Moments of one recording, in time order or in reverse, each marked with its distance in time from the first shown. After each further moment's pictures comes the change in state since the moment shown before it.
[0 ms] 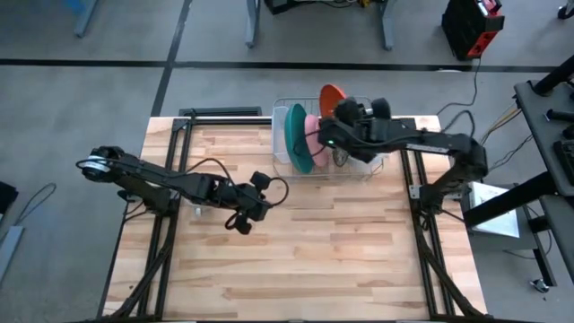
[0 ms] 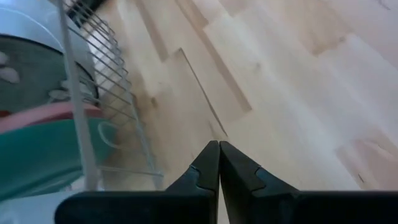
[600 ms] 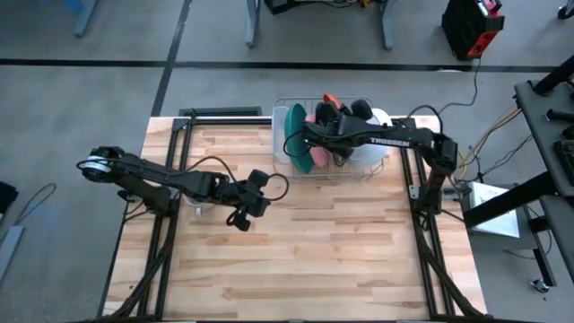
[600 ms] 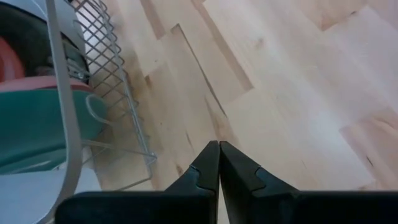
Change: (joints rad) left arm 0.045 -0.001 -0.051 -0.011 0.038 -0.007; right arm -0.116 0.260 0.059 -0.134 -0.022 0.035
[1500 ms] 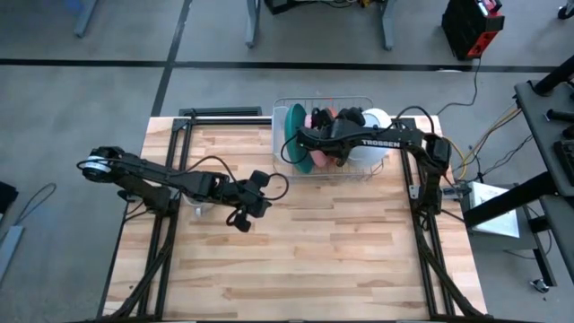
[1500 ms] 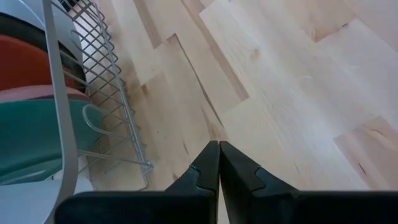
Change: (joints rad) left arm 0.004 0.003 -0.001 0.025 0.029 0.000; right arm -0.005 0.076 -0.002 -0.010 -0.217 0.072
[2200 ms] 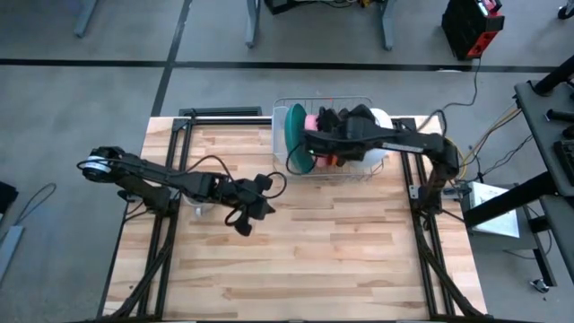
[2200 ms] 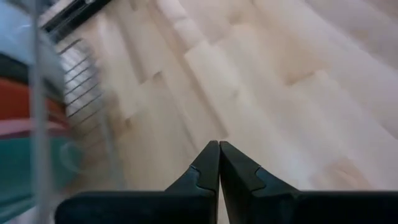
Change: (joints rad) left arm 0.000 0.000 -0.014 0.095 0.100 -0.031; right arm 0.137 -0.059 0.279 -0.389 -0.109 0.068
